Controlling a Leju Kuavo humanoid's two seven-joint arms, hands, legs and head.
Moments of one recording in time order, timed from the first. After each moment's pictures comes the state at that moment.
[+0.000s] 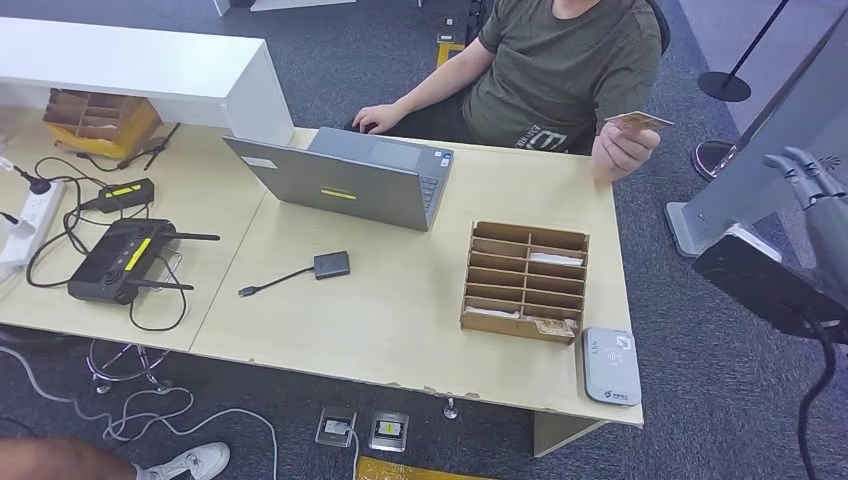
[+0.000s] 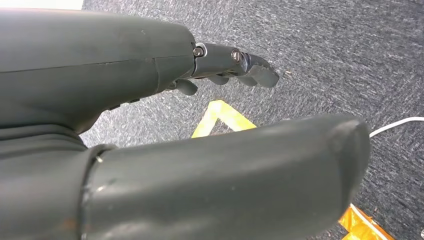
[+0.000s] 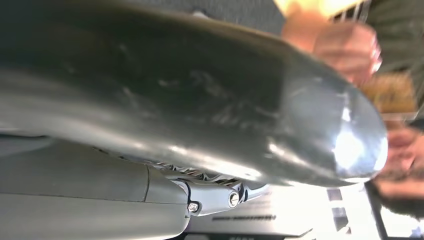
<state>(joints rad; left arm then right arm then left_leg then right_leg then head) -0.11 0.16 -0.95 -0.25 1.36 0.30 -0.14 -0.72 -1.03 0.60 -1.88 0.50 -0.03 0.56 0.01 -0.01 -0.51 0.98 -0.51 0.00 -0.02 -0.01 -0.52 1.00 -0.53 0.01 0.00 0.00</state>
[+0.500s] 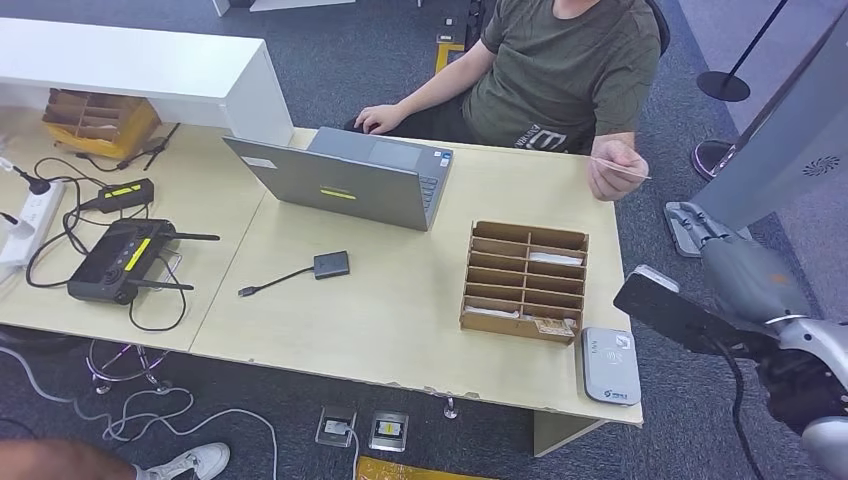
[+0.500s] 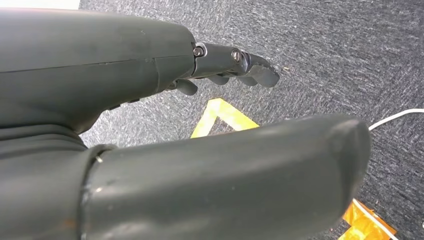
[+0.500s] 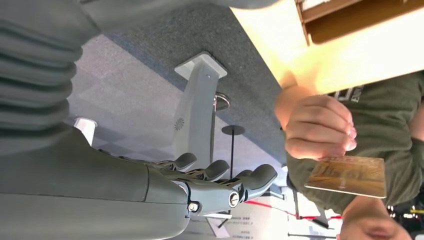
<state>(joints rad) -0.11 0.16 -0.95 -0.25 1.34 0.29 -0.14 -0.79 -0.95 0.85 -1.78 0.49 -0.02 0.55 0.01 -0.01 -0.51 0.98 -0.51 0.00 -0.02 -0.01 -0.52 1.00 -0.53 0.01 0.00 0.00</state>
